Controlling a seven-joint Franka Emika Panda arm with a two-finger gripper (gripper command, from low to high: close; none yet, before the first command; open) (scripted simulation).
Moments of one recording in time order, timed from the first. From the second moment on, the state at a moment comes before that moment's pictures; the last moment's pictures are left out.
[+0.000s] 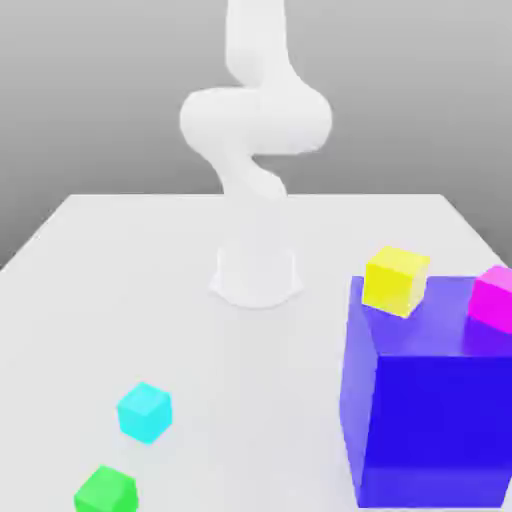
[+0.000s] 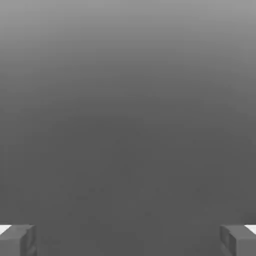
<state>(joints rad) 0.03 -0.74 -0.05 -2.33 -0.01 2.34 0.70</state>
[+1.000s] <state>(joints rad) 0.16 0.01 -0.51 -2.72 0.11 2.78 -0.62</state>
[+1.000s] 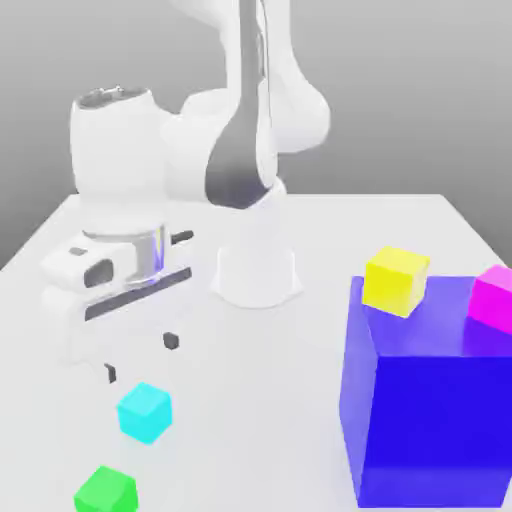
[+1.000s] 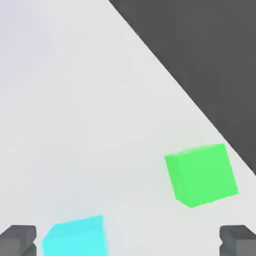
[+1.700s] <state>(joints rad) -0.02 0.25 -0.29 -2.71 0.34 2.94 -0.91</state>
